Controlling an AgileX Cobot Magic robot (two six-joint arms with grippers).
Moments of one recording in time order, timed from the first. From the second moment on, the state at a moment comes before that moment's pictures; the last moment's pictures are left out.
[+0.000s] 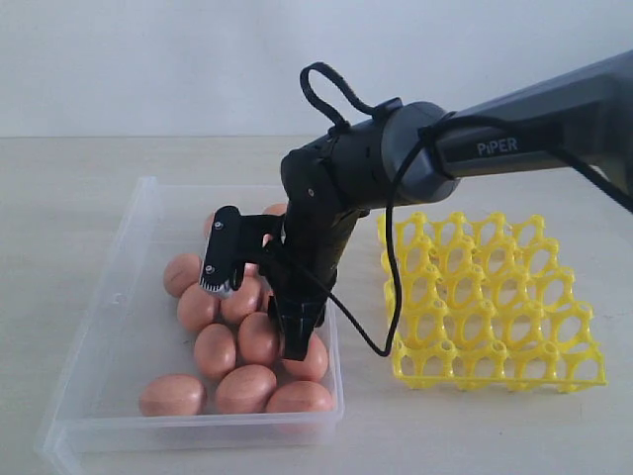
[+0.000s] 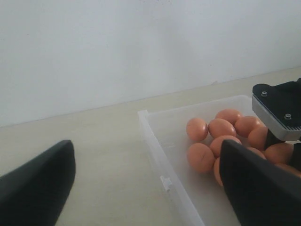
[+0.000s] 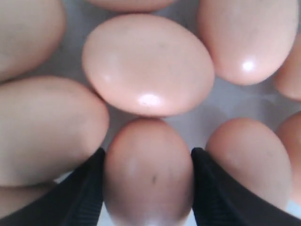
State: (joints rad) left arm -0.11 0.00 0.00 -0.39 0.19 0.50; right arm 0.77 2.12 -1.43 -0.01 0.62 -0.79
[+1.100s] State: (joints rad) left arm -0.11 0.00 0.00 -0.39 0.19 0.50; right arm 0.67 2.07 -0.83 -0.23 -1.17 0.15
